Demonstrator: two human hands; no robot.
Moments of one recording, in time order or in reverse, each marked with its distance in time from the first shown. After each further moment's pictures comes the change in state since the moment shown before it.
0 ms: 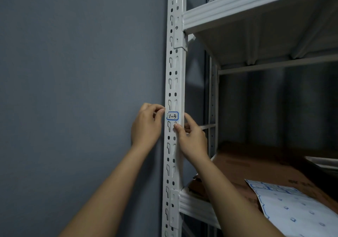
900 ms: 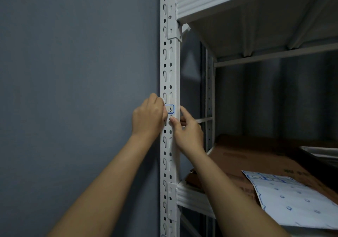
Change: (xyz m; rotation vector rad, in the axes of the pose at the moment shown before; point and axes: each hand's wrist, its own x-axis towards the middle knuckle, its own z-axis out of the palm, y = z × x) left_hand 0.006 -0.002 0.014 0.629 0.145 0.502; right_hand 0.004 0.008 0.007 0.002 0.006 0.018
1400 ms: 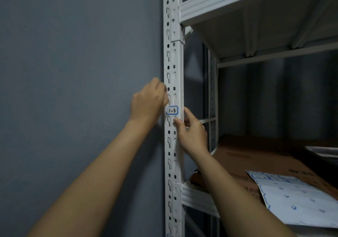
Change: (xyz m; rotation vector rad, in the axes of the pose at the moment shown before) left_hand 0.033 -0.014 -0.021 0.060 0.104 0.079; right_hand -0.002 -0.002 0.000 -0.011 0.016 -0.013
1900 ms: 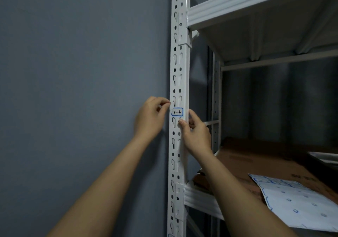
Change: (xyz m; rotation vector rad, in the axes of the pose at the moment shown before) left_hand -0.031 0.001 0.000 -0.725 -0.247 -0.490; right_hand -0.003 -0.005 -0.002 0.016 -0.018 0.008
